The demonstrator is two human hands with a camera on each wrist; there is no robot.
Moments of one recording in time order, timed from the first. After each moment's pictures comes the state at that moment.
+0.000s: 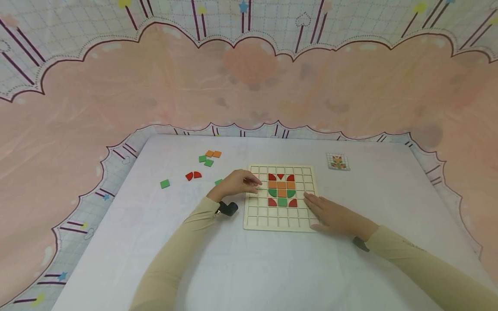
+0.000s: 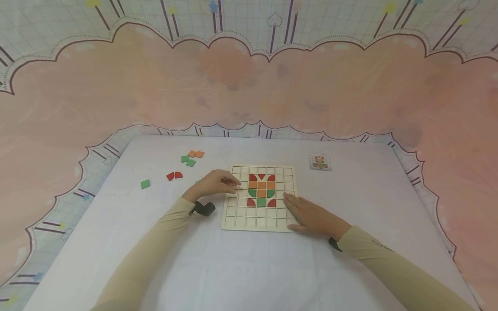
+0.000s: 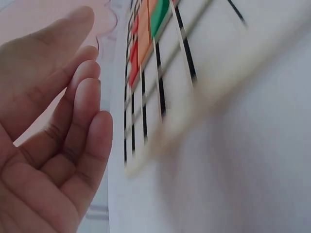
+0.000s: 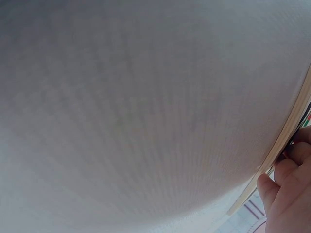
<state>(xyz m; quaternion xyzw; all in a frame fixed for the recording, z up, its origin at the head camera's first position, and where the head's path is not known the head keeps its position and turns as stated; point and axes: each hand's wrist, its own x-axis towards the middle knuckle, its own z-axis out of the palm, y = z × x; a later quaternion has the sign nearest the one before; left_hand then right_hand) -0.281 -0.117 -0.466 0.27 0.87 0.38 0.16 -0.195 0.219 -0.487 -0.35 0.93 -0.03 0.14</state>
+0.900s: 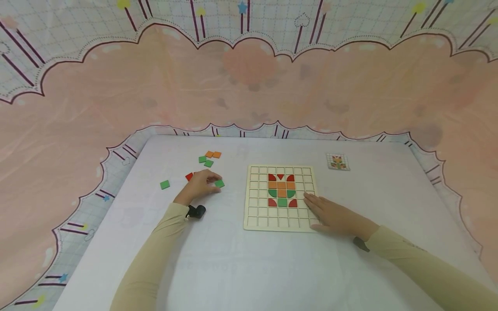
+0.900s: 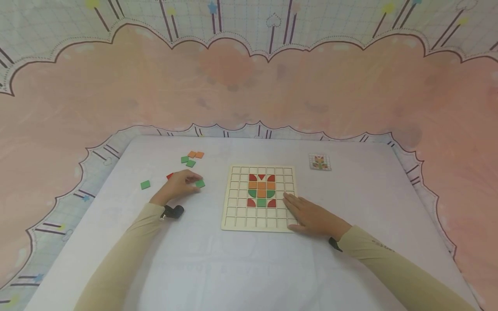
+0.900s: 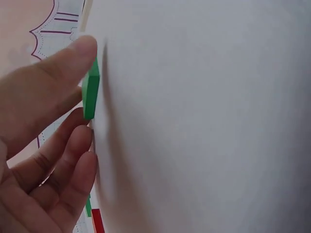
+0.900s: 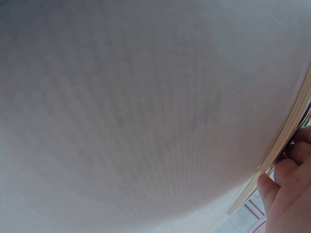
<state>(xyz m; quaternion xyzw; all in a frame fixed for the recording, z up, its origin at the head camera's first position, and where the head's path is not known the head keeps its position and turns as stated) -0.276 -0.213 -0.479 0.12 0.93 0.32 0.11 -0.195 0.221 -0.489 -0.35 0.93 -0.03 0.14</state>
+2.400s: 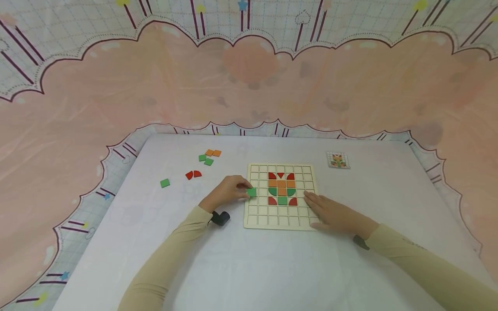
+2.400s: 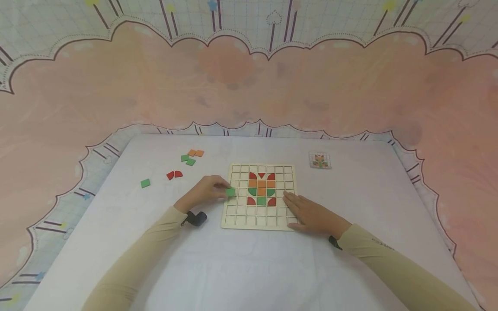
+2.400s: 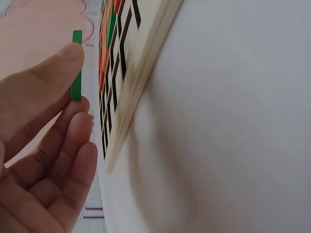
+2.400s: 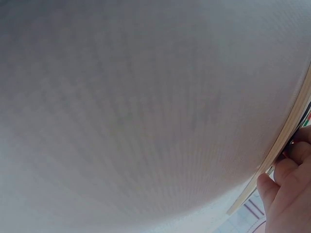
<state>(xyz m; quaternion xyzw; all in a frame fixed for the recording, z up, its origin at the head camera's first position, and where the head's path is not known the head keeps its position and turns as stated) -0.252 -0.129 -0.471 0.23 0.91 0.34 0.11 -0.193 0.219 -0.482 -0.36 0.92 -0.03 0.14</state>
